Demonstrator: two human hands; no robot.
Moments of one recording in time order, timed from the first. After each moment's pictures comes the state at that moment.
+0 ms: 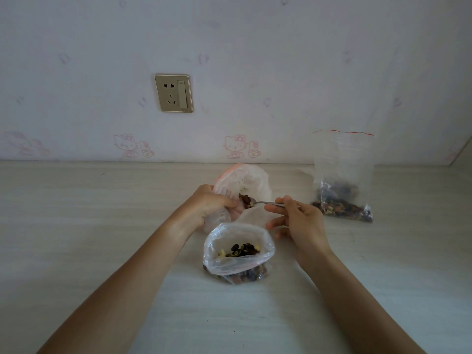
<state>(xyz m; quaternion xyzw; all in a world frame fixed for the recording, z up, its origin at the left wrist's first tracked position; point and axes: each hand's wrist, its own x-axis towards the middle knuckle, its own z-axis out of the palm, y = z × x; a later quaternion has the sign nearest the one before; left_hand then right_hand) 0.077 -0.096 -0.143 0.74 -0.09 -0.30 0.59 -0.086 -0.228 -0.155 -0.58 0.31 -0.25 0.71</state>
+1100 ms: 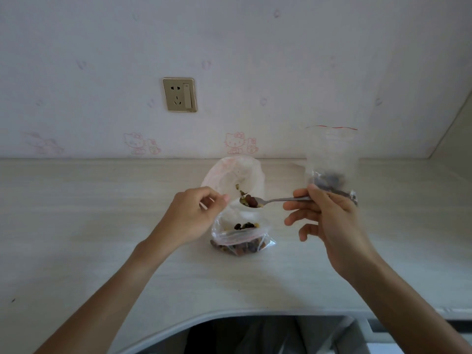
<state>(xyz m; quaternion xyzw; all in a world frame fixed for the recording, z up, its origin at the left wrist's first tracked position) 0.003 -0.007 -0.123 0.85 -0.34 -0.01 0.40 -0.180 -0.206 -0.105 -0.59 0.21 -0.27 0.73</state>
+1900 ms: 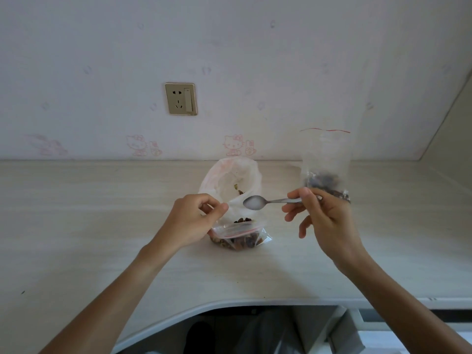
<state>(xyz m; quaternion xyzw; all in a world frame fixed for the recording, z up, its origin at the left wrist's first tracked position) -0.006 -0.003 -0.133 0.84 -0.29 -0.06 0.45 -0.192 -0.206 -0.118 -0.74 0.10 -0.35 0.56</state>
